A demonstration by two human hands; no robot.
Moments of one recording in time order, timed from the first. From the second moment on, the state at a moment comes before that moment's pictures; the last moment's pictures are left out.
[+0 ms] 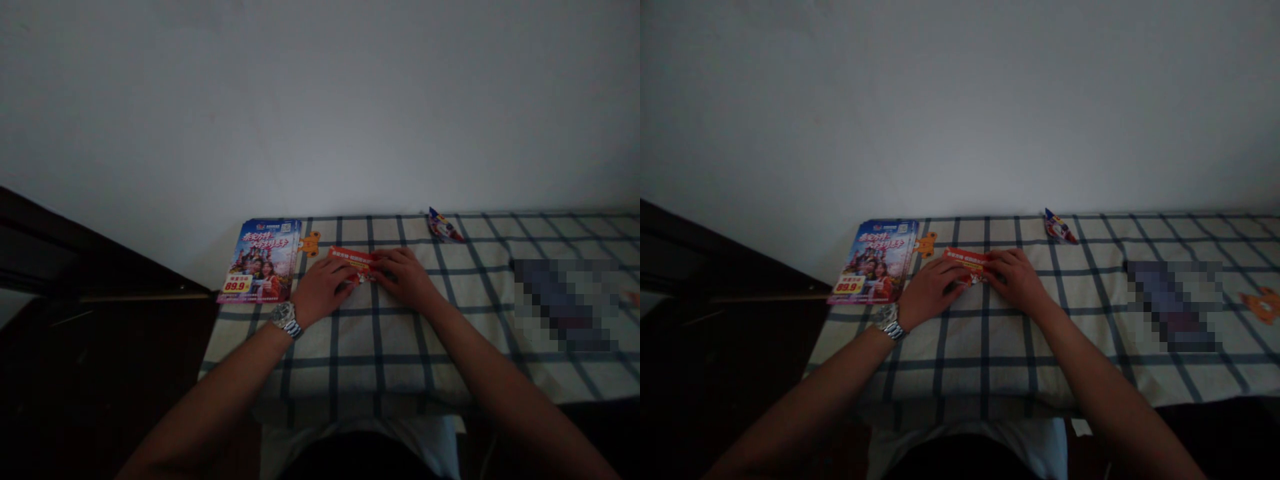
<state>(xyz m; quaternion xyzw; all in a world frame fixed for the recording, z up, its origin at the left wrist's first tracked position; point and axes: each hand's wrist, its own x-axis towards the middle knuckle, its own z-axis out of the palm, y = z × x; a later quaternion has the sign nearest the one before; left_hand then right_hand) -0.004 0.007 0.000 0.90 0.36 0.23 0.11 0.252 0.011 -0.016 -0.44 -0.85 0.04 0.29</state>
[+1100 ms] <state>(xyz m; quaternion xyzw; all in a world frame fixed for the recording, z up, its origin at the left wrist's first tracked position) -0.007 0.009 -0.004 0.88 0.41 0.20 0.08 0.238 0.000 -0.010 -0.32 -0.89 0.16 0.29</state>
